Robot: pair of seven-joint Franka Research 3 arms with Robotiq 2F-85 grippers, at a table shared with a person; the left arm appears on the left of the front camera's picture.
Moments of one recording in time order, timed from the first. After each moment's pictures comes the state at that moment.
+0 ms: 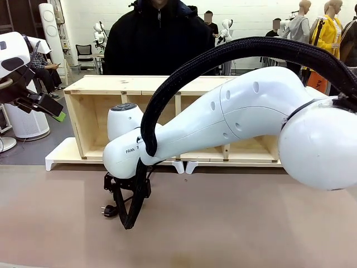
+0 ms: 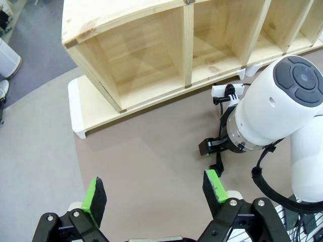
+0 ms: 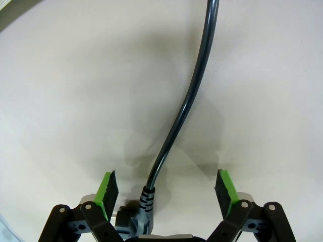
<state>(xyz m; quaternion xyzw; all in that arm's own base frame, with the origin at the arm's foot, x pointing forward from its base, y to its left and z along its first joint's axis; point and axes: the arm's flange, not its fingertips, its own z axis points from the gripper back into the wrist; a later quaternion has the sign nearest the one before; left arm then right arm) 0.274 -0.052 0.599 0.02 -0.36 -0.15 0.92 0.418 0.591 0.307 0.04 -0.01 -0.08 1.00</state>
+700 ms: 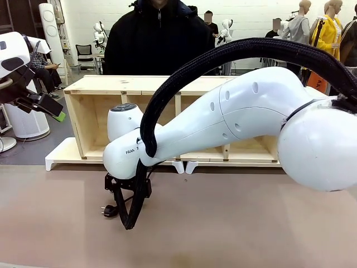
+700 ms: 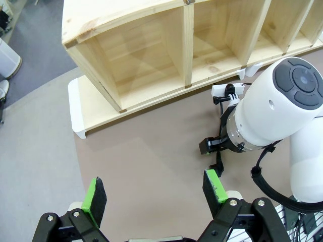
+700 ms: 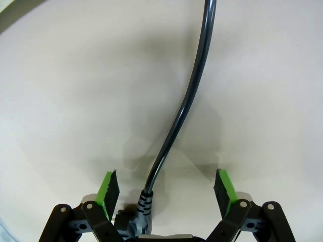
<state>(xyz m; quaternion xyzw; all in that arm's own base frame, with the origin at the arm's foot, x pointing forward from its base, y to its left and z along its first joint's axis) 0.274 -0.052 0.599 0.02 -0.36 -0.15 0.92 0.418 0.591 0.305 0.04 -0.02 -0.08 1.00</state>
